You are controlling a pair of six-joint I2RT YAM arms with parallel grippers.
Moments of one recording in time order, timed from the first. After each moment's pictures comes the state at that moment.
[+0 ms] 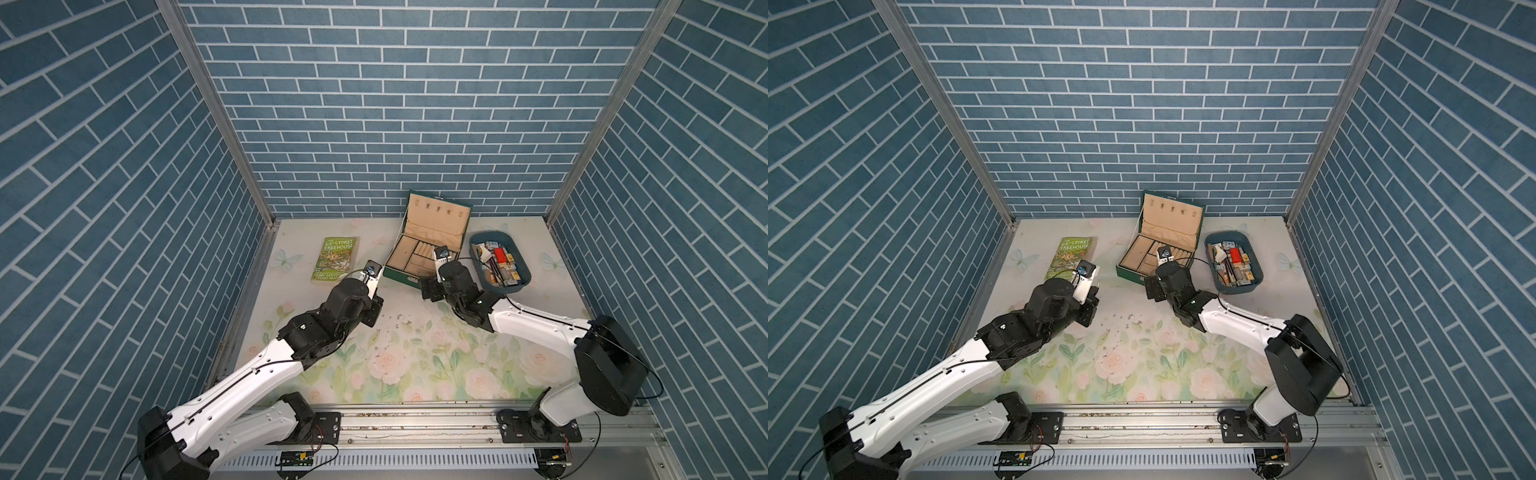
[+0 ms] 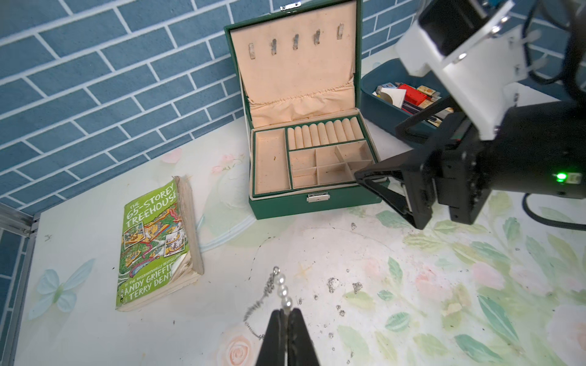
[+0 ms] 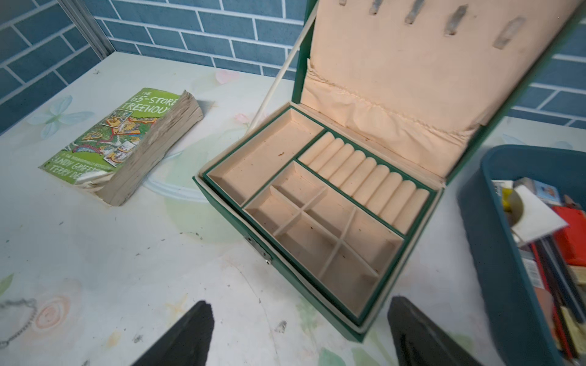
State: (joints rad) left arm -0.79 0.95 0.86 -0.44 -0.33 -0.07; right arm 0.81 1.58 0.99 0.02 0.31 0.26
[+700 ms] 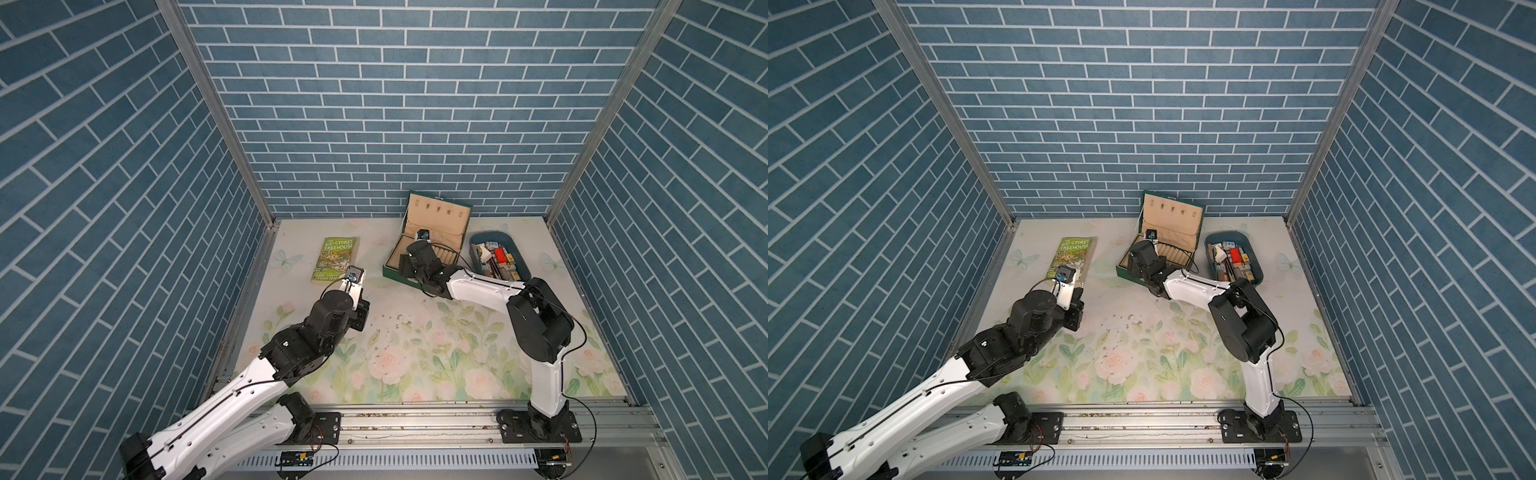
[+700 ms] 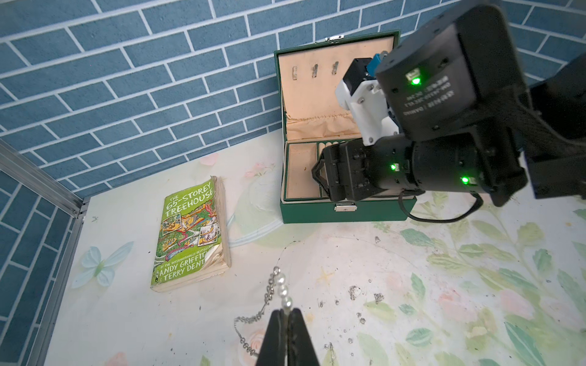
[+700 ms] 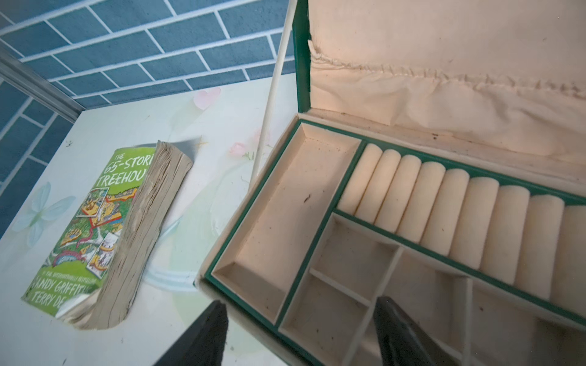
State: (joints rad) left arm -0.79 0.81 0.78 -0.43 -0.42 -0.10; right arm 0.79 2.03 1.46 -0.08 0.34 0.56
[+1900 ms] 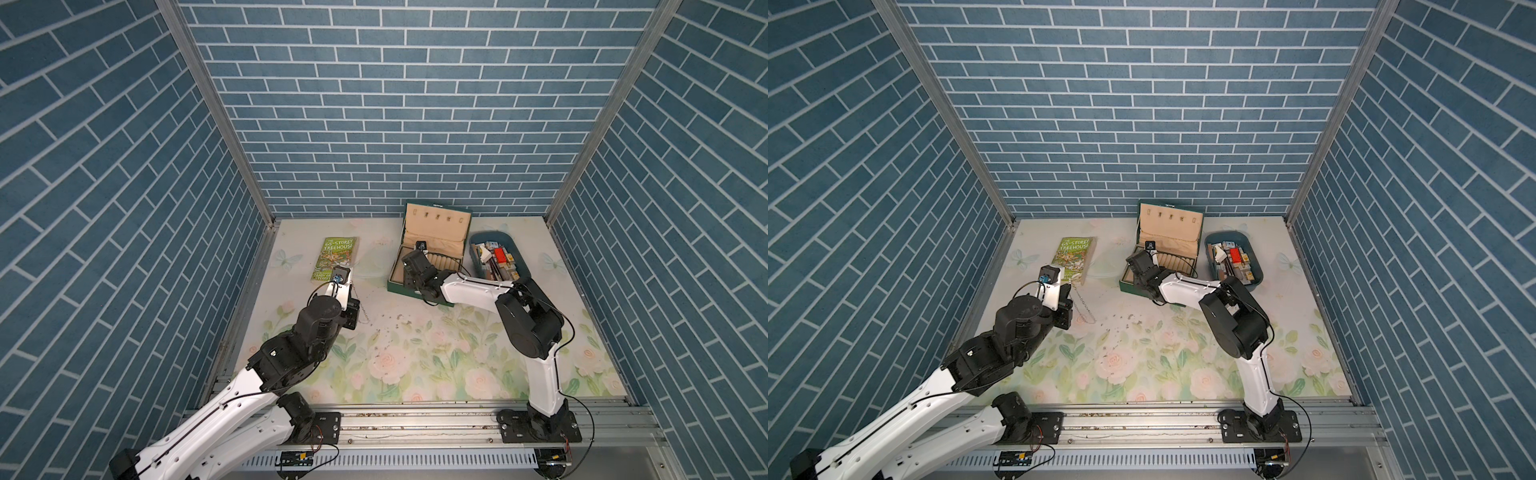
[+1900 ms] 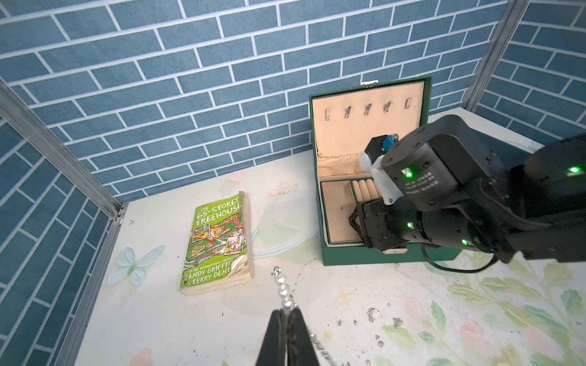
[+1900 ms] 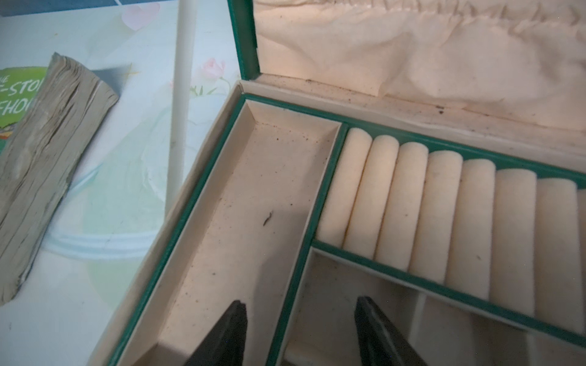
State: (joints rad) left arm -0.79 0.73 0.77 -0.42 -0.51 -0.10; right arm 0.82 2.03 1.35 -0.15 0.37 0.55
